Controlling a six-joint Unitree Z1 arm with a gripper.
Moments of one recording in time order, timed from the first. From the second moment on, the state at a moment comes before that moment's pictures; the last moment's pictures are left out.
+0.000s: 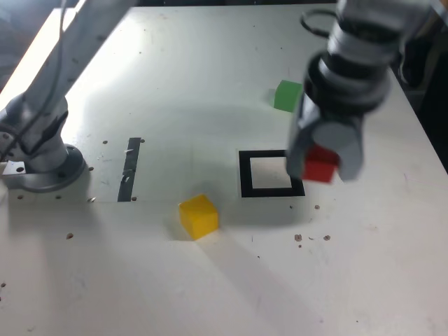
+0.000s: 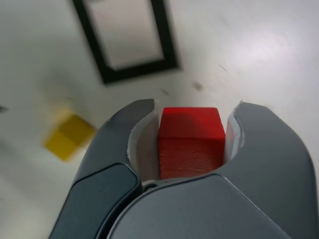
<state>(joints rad) -0.29 2.27 -2.18 1.62 0.10 -0.12</state>
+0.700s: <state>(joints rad) -0.15 2.04 -1.54 1.26 0.07 -0.16</state>
